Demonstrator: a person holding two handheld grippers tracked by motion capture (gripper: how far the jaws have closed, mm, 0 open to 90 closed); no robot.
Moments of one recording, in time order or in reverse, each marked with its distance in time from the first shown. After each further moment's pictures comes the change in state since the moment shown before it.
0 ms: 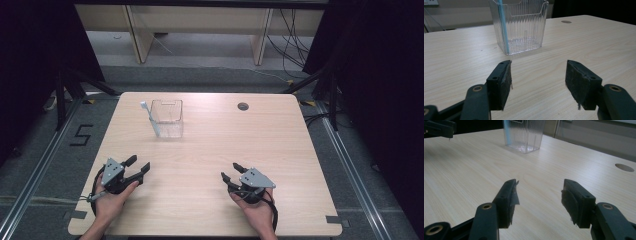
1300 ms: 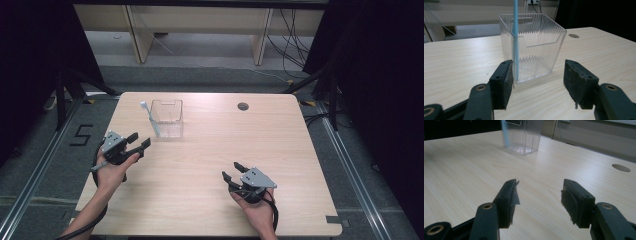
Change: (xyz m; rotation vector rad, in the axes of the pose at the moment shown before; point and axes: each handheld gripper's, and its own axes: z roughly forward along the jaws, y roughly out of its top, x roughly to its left) left arm 0.026 0.053 0.037 0.012 -0.007 -0.077; right arm 0.000 0.002 -0.002 -0.008 -0.008 0.019
